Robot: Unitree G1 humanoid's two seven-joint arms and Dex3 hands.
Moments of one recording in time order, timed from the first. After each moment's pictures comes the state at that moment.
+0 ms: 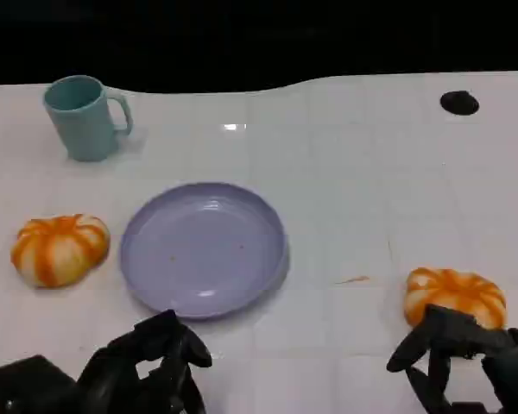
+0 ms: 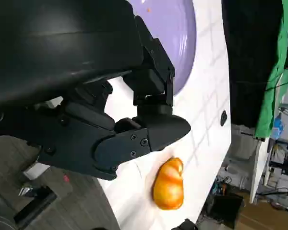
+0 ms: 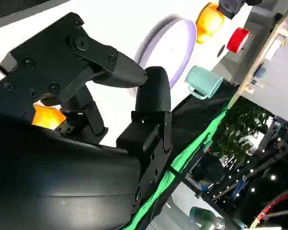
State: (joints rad) left arm 0.30 0.05 -0.05 -0.21 -0.25 0.13 -0.29; right arm 0.28 -0.19 0.08 -0.06 -0.20 -0.56 0.07
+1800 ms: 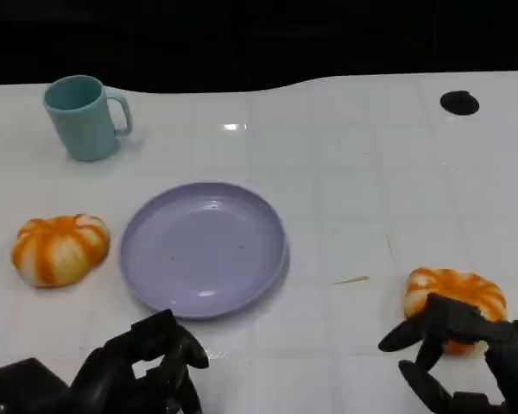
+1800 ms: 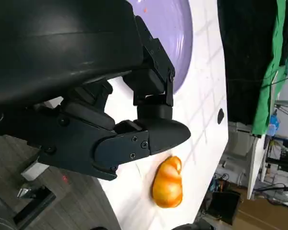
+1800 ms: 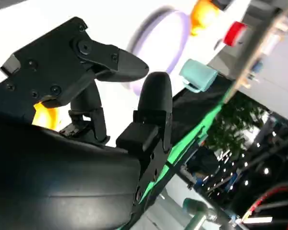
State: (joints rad) left arm 0.30 0.06 -0.05 -0.19 -0.26 0.10 -0.32; right arm 0.30 -0.18 0.05 -0.17 -0.29 -0.50 0.05
